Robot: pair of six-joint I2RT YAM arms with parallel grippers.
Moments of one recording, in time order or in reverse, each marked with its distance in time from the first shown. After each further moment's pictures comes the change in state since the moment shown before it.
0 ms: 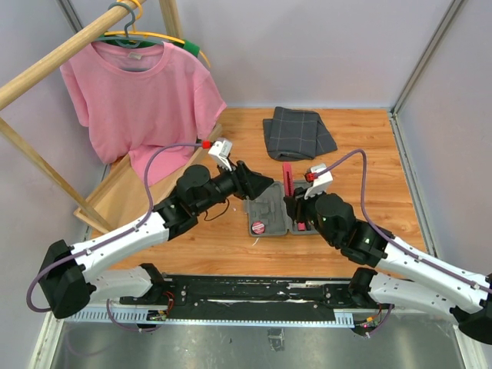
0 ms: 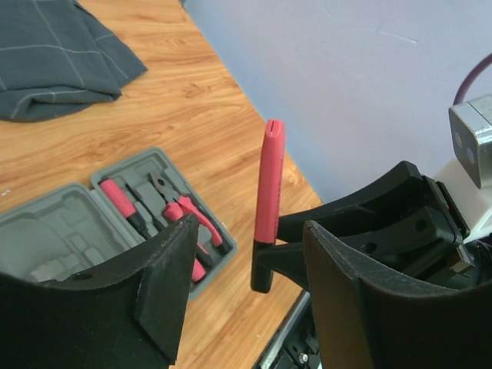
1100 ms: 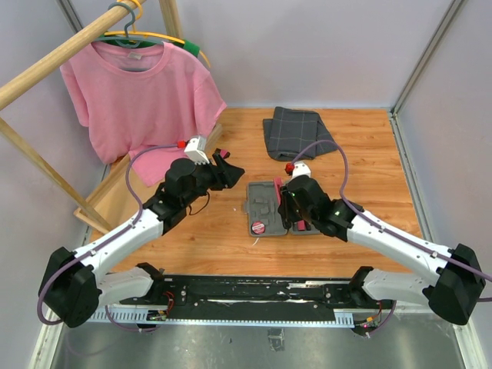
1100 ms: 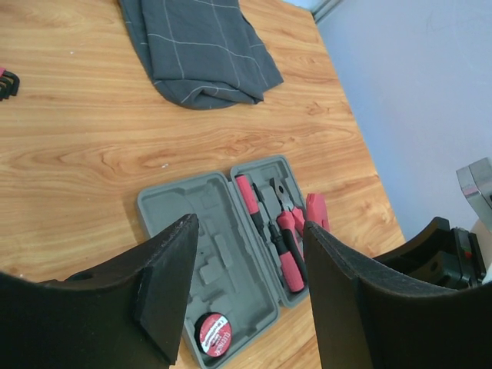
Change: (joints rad) left arm 0.266 -0.023 -0.101 -0.078 -0.014 -0.004; right arm -0.169 0.324 0.117 -0.225 -0.247 0.160
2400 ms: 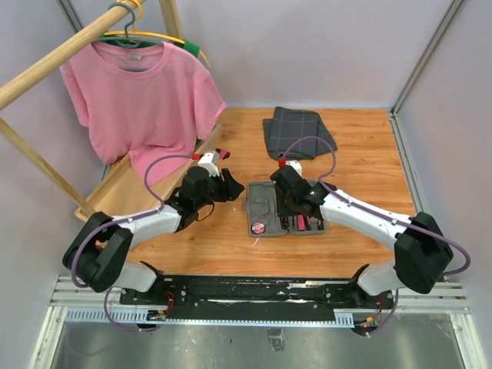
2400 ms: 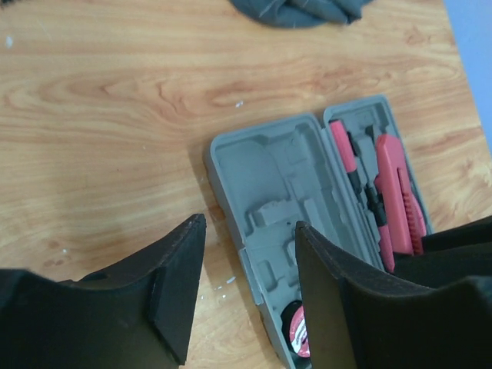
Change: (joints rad) left arm 0.034 0.251 -0.132 0.220 0.026 0.089; right arm -0.050 0.283 0.146 -0.130 0.013 0.122
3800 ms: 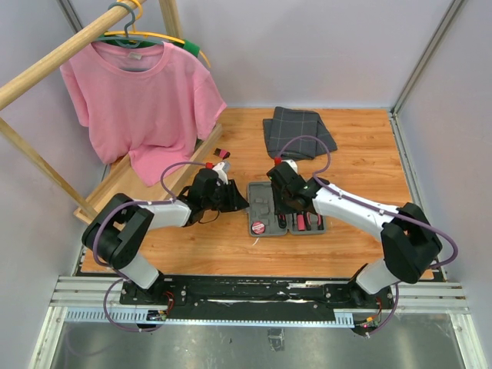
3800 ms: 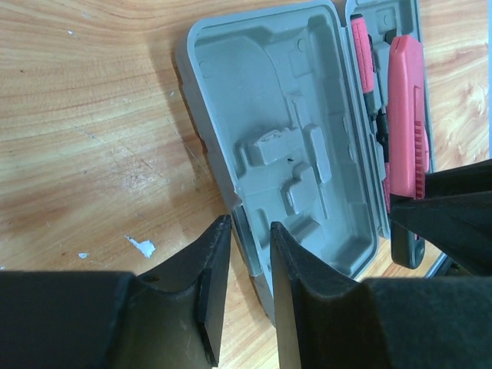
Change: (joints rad) left arm 0.000 0.219 0.044 -0.058 0.245 -0.089; right arm -0.034 0.106 0.052 0.008 -0.056 -0.024
